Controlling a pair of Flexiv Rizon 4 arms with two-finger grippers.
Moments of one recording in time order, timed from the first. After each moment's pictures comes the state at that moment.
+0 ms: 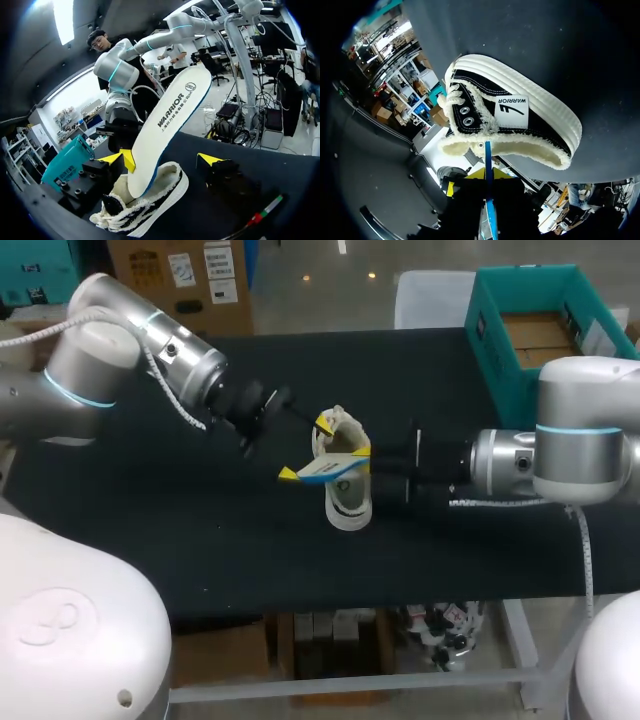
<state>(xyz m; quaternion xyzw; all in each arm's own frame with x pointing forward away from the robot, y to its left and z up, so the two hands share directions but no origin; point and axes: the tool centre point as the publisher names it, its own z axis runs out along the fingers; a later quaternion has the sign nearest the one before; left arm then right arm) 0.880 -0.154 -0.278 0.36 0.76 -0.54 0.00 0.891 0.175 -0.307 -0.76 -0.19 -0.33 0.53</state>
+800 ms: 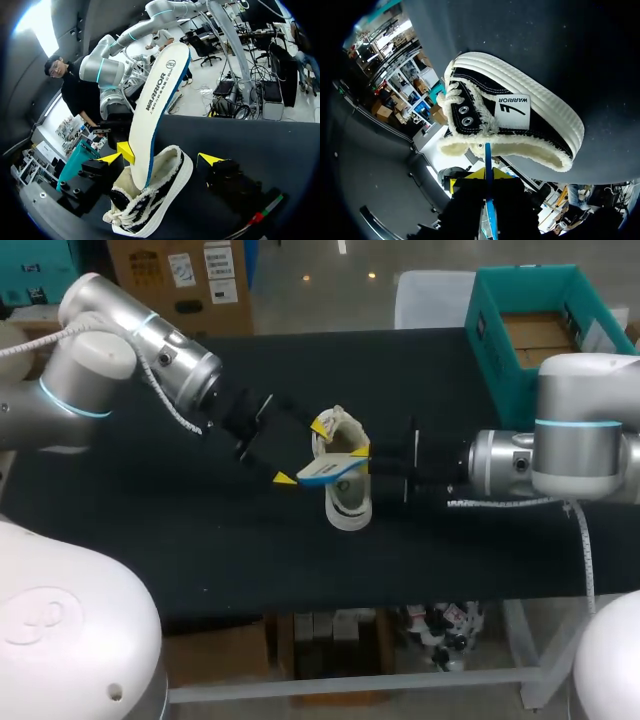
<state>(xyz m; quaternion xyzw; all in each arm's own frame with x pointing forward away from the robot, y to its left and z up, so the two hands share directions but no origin) 0.891 -0.146 -0.291 0.45 0.74 -0.50 0.08 0.891 0.178 -0.309 -0.75 -0.20 -0.33 0.53</state>
